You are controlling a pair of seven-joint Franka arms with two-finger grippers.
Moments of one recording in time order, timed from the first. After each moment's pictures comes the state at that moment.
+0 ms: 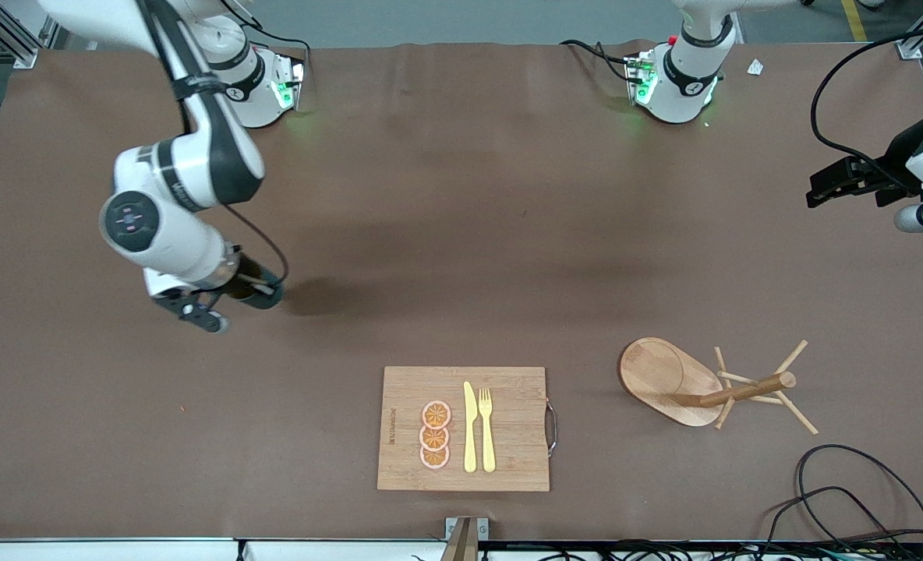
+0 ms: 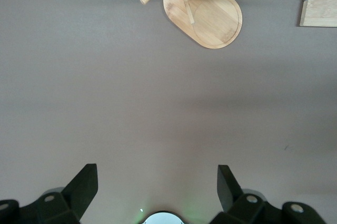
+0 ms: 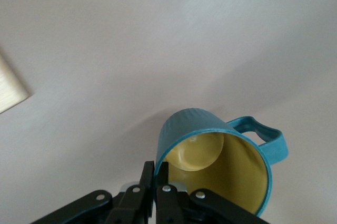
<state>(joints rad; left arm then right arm) 0.04 0.03 -0.08 -1.55 -0.01 1.47 -0.04 0.33 0.25 -0.01 -1.92 0.08 2.09 0.79</state>
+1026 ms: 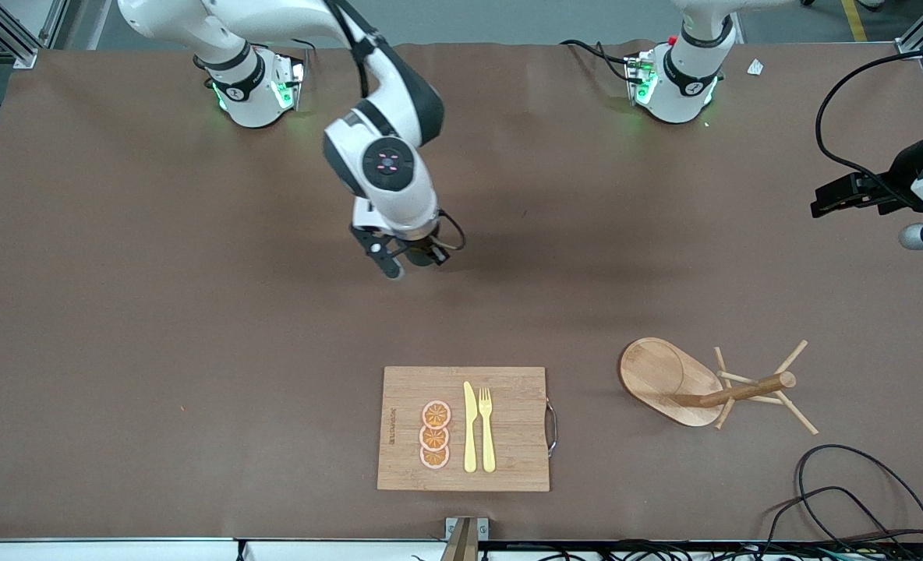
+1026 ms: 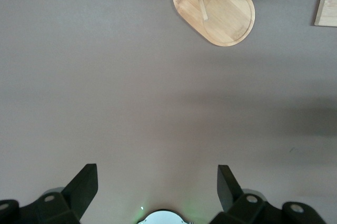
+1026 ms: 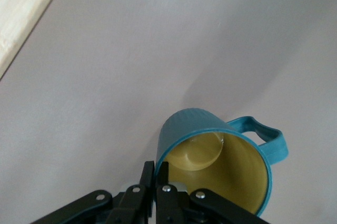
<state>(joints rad) 0.08 0.06 -0.08 -1.55 -0.01 1.48 -0.04 0.77 0.54 -0.01 -1.61 0.13 2.11 1.63</state>
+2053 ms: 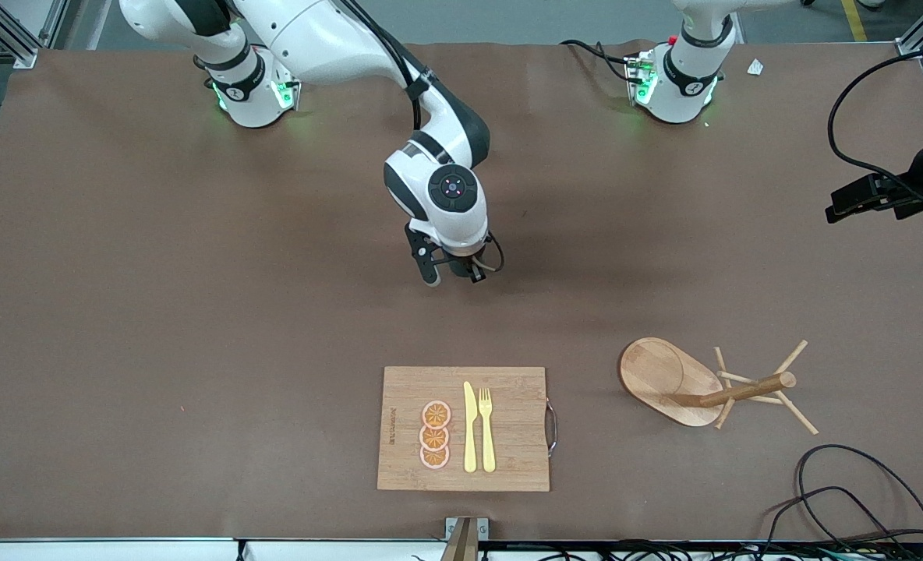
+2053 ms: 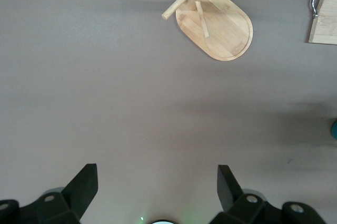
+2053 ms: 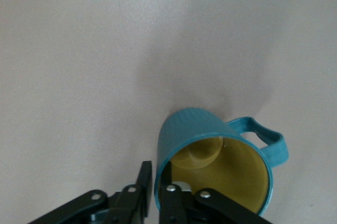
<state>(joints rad) 0.08 0.07 -0.07 -1.51 -0.01 1.49 -0.04 0.82 0.73 -0.01 -1.44 0.12 2.16 1.94</state>
